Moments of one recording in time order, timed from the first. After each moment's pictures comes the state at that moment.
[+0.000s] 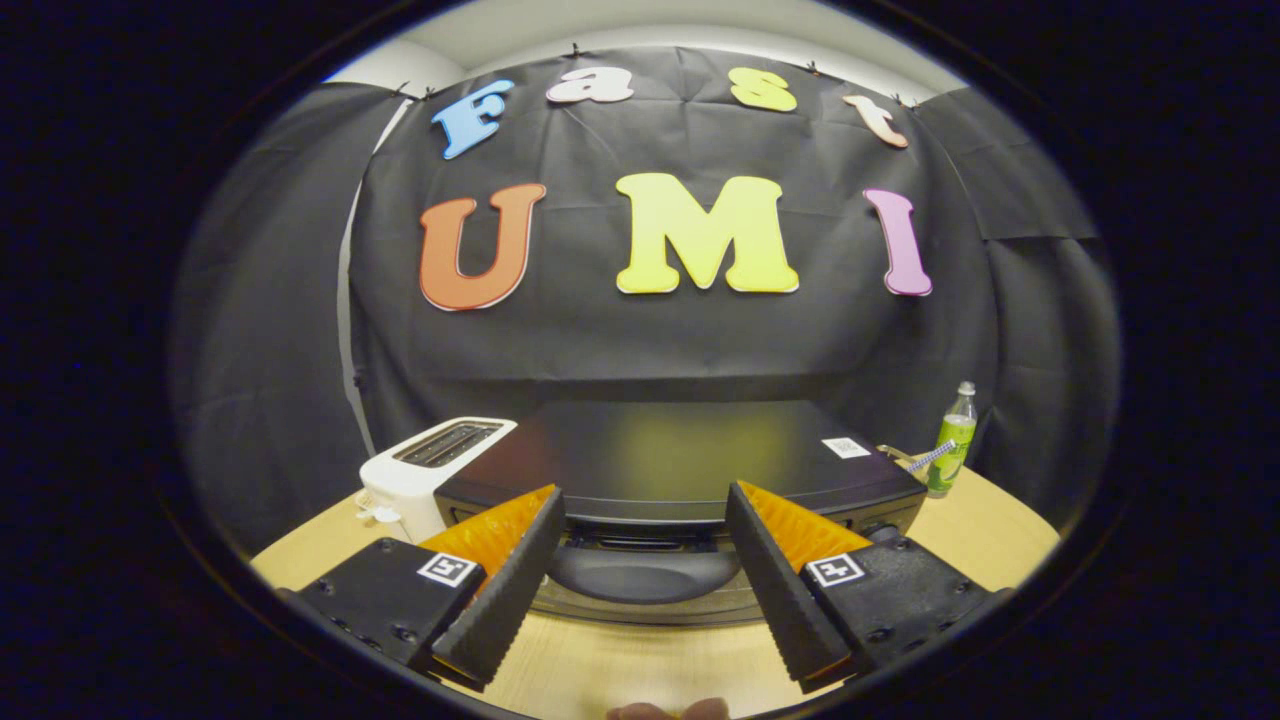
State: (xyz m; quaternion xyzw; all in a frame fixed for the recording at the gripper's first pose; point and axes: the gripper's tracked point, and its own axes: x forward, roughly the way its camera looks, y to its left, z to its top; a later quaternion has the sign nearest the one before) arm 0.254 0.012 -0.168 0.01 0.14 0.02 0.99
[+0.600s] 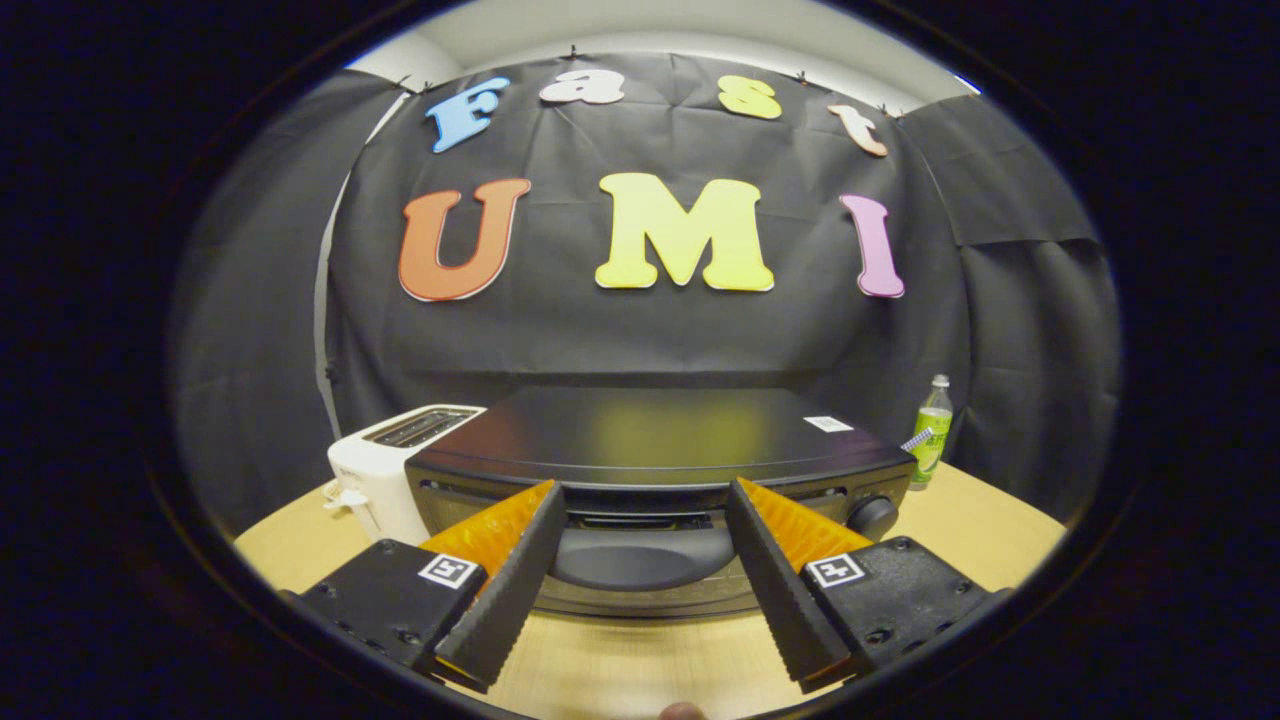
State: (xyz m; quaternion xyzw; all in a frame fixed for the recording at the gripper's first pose) arm 0.235 0.004 -0.187 -0.01 0.12 -0.03 0.99
